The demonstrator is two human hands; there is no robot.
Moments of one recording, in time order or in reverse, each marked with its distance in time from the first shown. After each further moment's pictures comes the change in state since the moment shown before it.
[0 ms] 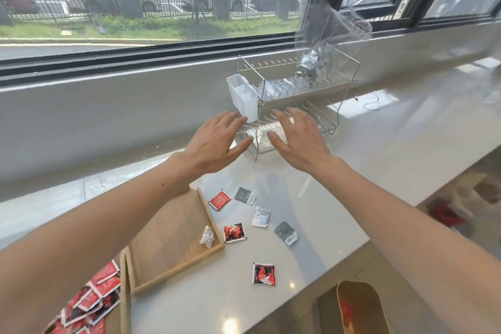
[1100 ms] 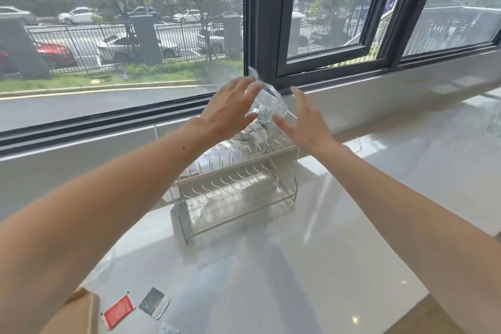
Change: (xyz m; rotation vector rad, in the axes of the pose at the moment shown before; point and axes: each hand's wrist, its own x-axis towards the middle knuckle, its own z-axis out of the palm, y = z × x) left_hand 0.385 0.142 0.008 0.230 0.218 0.107; right_hand 0.192 0.310 -0.077 0.456 0.133 0.113
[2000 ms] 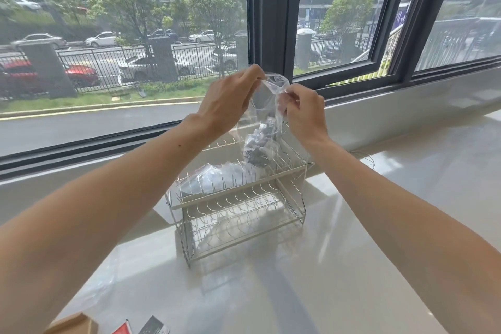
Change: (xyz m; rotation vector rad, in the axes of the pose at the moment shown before) left_hand 0.042 -0.006 -0.037 -0.147 0.350 0.092; right_hand 0.047 -0.034 -0.020 0.398 0.294 -0.120
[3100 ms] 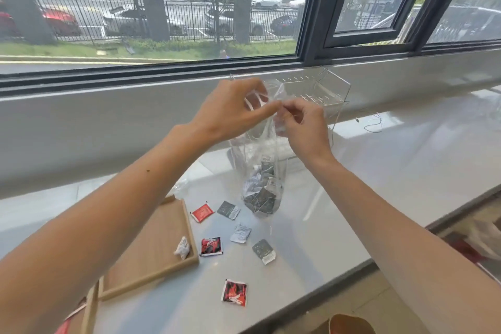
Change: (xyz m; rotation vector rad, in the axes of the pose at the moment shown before) left_hand -0.274 0.047 -0.228 -0.382 -0.188 -0.367; right_hand -0.282 -0.203 0.095 0.135 -0.136 0.171
